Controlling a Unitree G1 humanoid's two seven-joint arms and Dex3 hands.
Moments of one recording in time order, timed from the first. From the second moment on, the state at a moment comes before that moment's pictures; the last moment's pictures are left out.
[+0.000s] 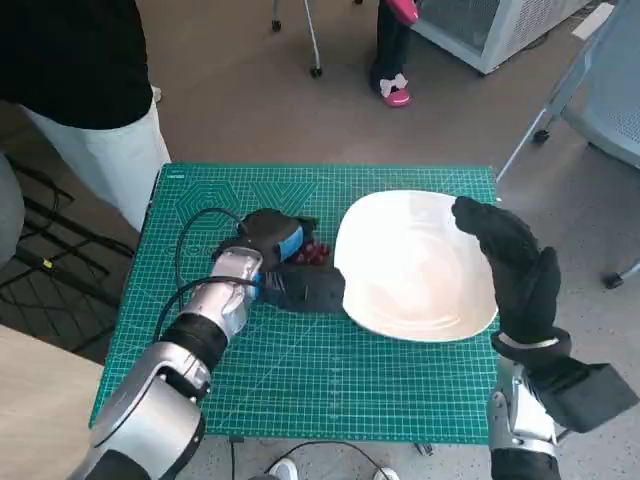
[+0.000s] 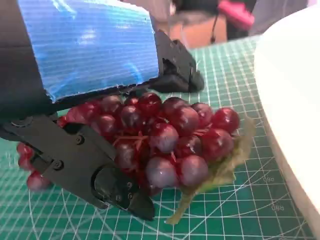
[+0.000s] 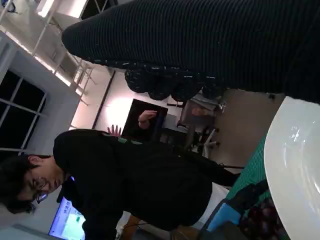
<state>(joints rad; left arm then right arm) -1.00 0.20 -0.62 1.23 0.79 0.00 0.08 -0.42 -0.15 -0.15 0.47 0.29 -0.73 0.44</state>
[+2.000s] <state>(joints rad) -1.02 0.24 -0.60 1.26 0.74 -0.06 0.08 -0.43 -0.15 -0.16 0.49 0.27 -0.76 0.44</state>
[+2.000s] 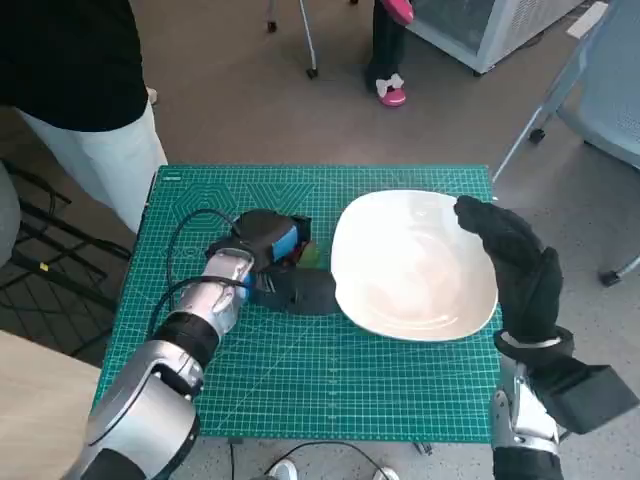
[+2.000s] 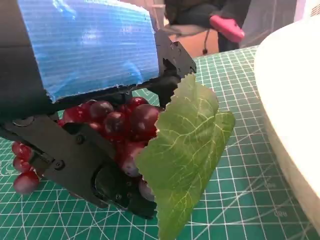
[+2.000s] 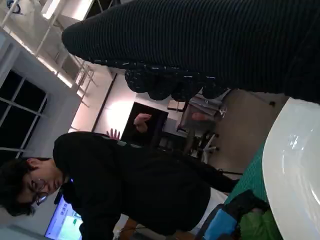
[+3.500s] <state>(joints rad) -0.79 0.47 -0.44 0.32 0.78 0.11 -0.14 -0.46 -0.14 -0.15 0.51 0.30 -0.74 0.45</state>
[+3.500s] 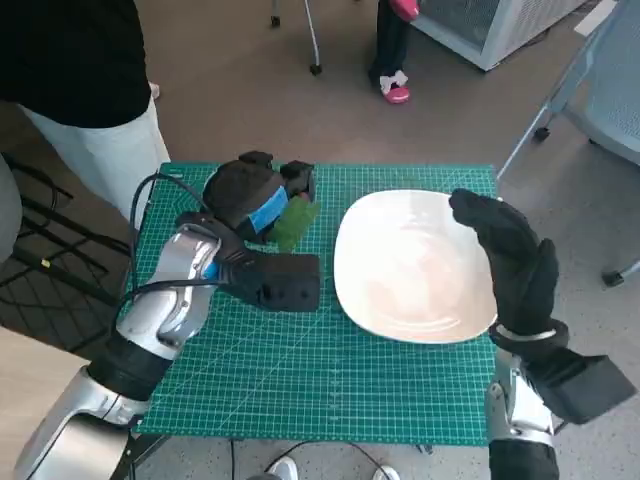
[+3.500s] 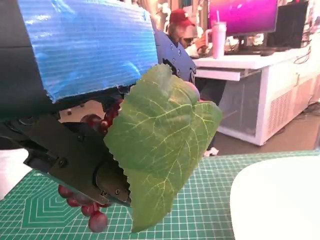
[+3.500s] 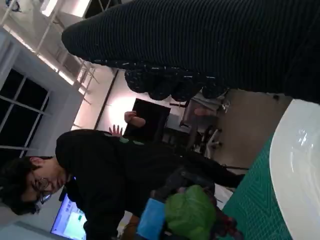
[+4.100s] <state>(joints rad) -0.81 0.41 -0.43 0.28 0.78 0.11 -0.20 -0.46 -0.15 -0.15 0.49 0.31 -0.74 0.45</state>
